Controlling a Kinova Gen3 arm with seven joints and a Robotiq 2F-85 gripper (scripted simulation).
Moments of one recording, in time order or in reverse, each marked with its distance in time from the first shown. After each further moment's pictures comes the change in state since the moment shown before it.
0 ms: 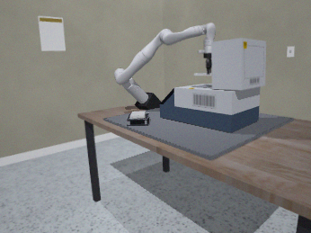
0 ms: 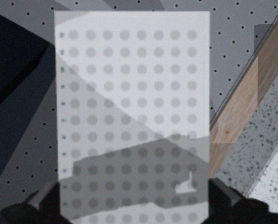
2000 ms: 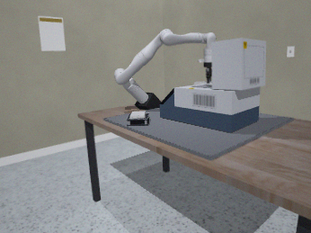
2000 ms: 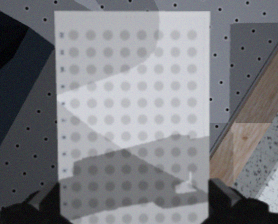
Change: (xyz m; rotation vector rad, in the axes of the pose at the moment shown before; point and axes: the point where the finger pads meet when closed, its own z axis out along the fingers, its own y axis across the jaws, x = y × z) arm 0.000 0.000 0.065 0.000 0.000 0.000
